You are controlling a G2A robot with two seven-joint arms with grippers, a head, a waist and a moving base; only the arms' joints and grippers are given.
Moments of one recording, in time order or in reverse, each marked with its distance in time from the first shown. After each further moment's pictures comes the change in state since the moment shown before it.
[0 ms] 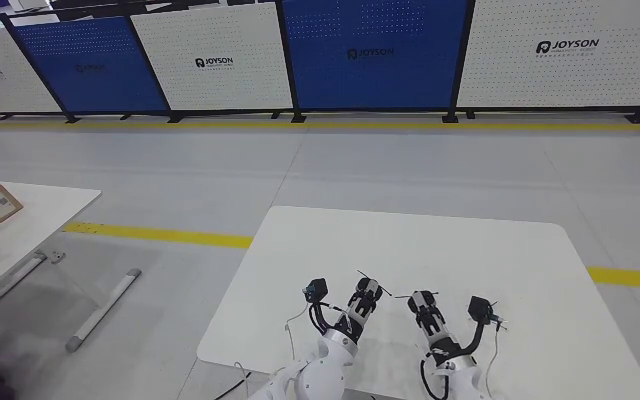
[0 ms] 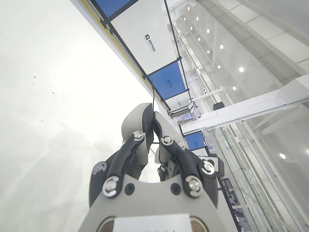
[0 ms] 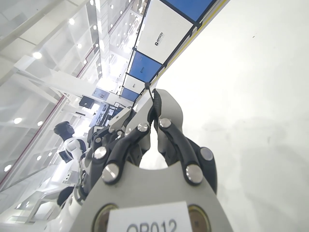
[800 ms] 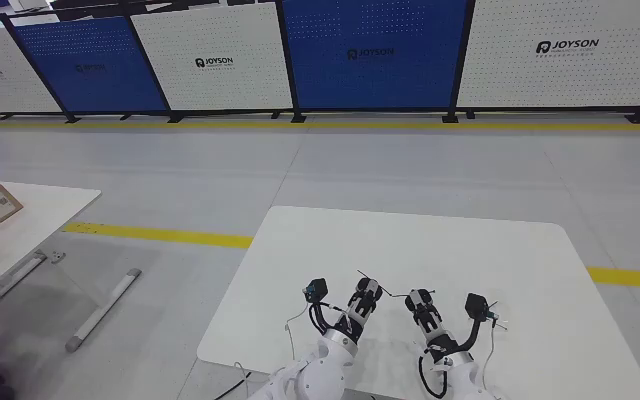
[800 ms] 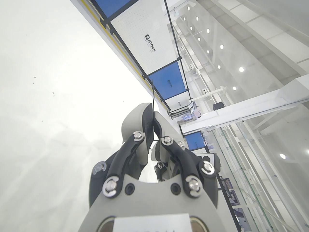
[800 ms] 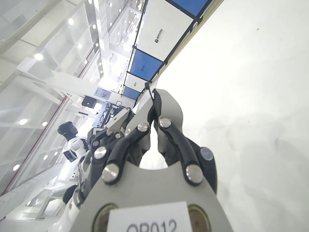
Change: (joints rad) left arm 0.000 0.000 0.000 0.000 0.000 0.000 0.000; right arm 0.016 -0.029 0.013 0.032 0.009 -0.002 0.042
